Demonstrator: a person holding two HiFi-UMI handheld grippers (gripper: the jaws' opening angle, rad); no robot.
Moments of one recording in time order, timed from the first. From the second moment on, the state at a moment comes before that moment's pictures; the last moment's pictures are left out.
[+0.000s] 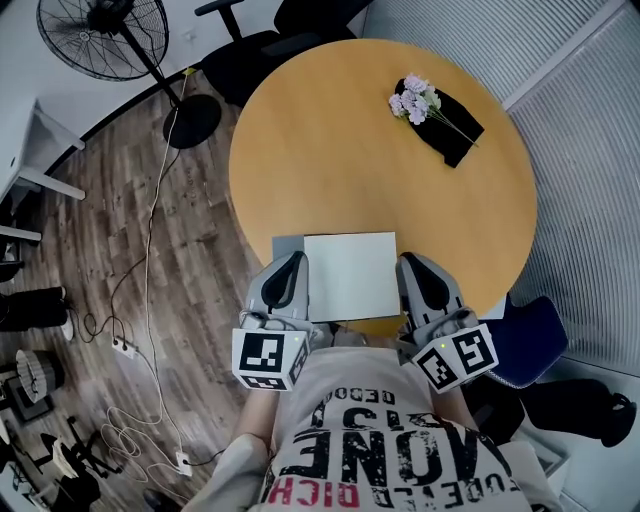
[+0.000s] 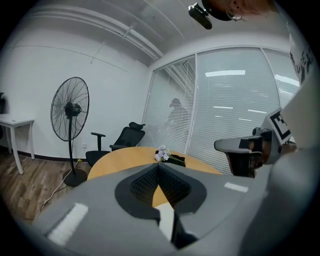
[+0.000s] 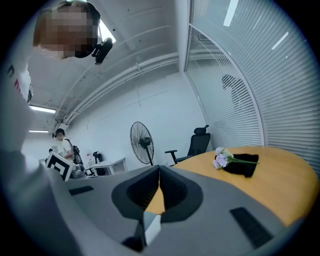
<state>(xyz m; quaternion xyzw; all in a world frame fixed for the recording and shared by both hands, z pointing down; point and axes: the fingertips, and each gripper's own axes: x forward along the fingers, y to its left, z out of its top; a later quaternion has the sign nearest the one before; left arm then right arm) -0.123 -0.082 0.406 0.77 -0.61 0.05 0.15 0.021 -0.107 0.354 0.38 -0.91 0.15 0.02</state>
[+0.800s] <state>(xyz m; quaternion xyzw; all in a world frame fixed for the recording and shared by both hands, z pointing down) -0.150 -0.047 0.510 0.78 -0.54 0.12 0.29 -0.006 -0.100 0.371 0.41 -0.90 0.16 0.04</state>
